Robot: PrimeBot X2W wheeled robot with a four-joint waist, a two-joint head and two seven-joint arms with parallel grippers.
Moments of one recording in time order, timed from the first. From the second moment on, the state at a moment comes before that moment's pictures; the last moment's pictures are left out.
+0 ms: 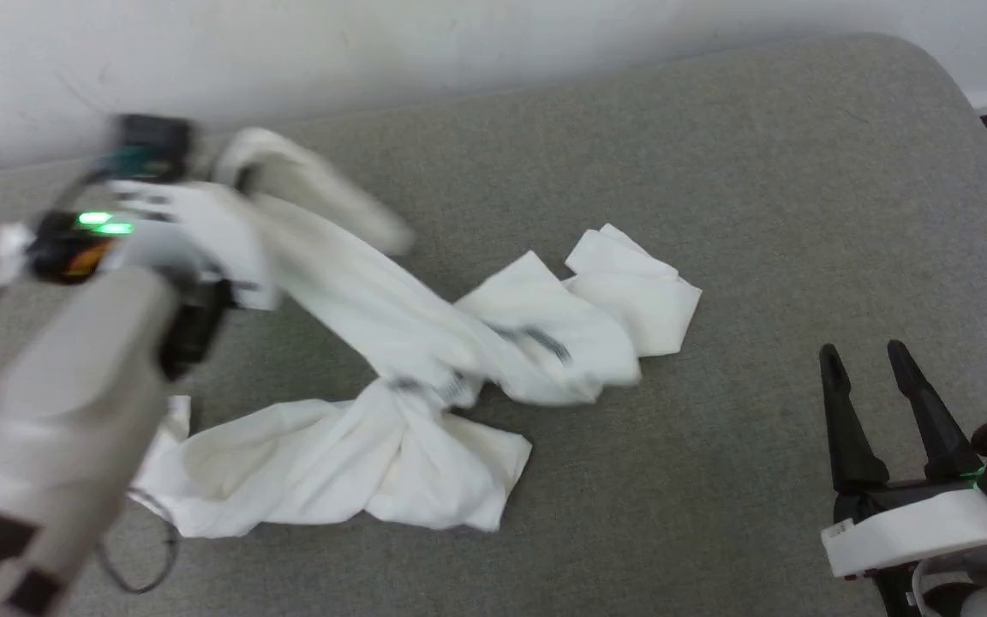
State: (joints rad) left arm -0.88 0.47 -0.75 0.65 -0.79 0.13 0.01; right arm 0.05 -0.05 -0.05 -0.13 0.23 0.13 -0.08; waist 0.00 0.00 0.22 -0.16
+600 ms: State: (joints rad) left arm -0.02 0.78 -0.34 0.28 -1.13 0.56 -0.15; right arm 0.08 -0.05 -0.06 -0.13 0.24 0.13 -0.05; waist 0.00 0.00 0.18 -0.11
